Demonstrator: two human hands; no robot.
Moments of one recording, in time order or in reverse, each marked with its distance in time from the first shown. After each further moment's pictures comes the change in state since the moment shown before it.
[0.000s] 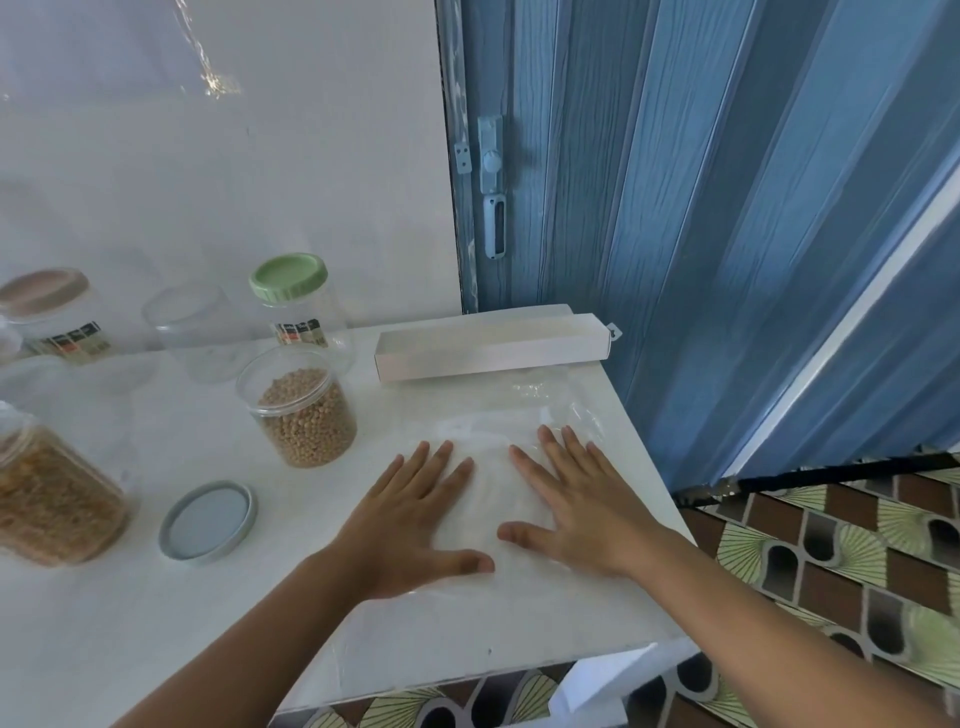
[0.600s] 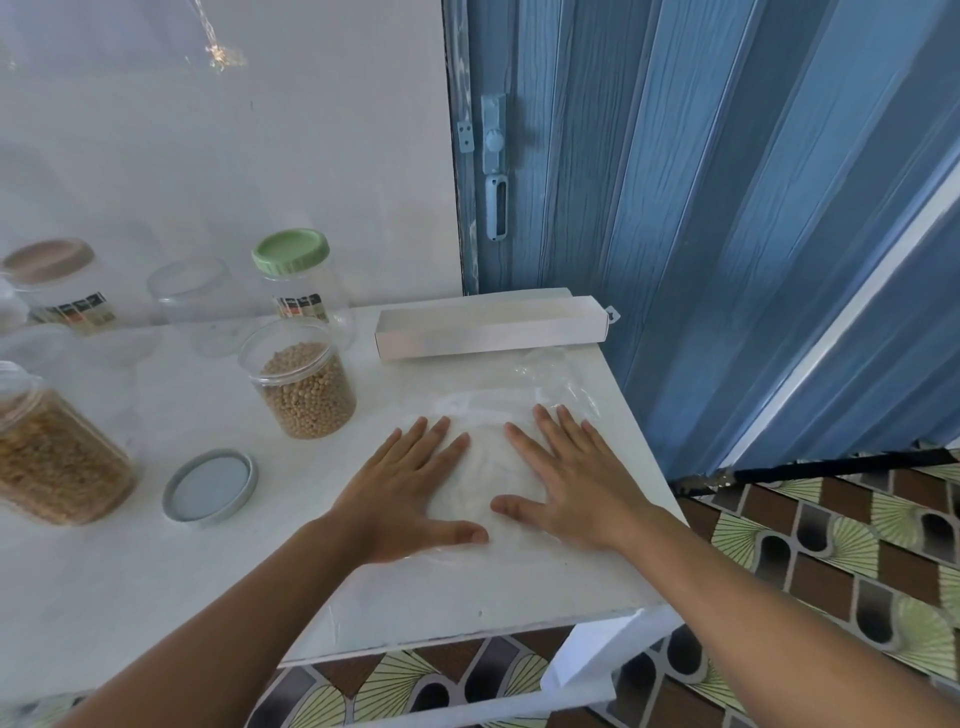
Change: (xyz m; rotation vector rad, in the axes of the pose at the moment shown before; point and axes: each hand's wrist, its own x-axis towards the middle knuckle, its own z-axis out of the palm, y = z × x) left_hand 0.000 0.001 0.002 -0.002 0.035 -0.009; right_hand -0.002 0.000 0.002 -0.027 0.044 -0.008
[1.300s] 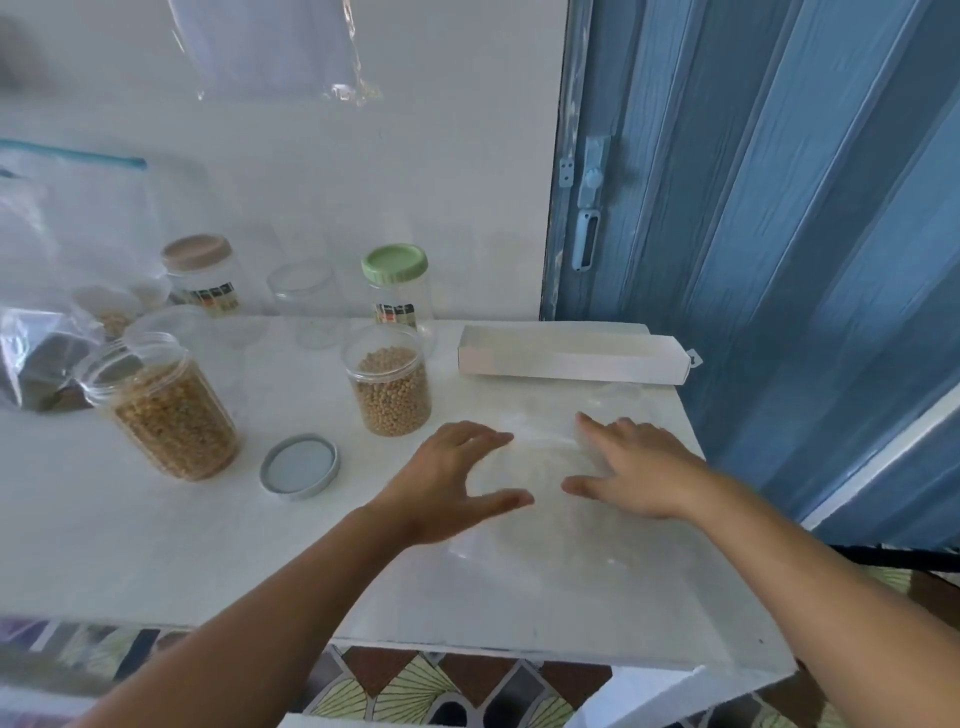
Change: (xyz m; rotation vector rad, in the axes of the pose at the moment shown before) left_hand -0.029 -0.005 -0.035 -0.350 0.328 -0.081; right_hand 0.024 -0.020 -0.083 -0.048 -0.166 0.011
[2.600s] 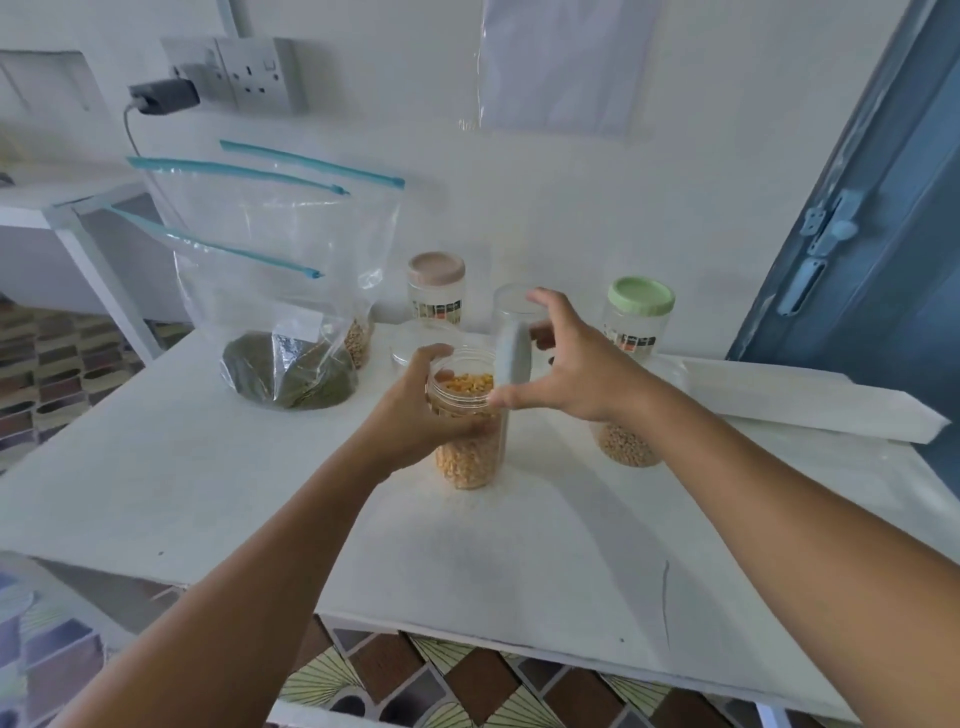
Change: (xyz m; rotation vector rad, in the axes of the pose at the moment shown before) left_hand -0.124 -0.243 -0.217 -0.603 0.249 -0.303; right_hand 0.095 -0.373 -0.089 0.519 0.324 -0.352
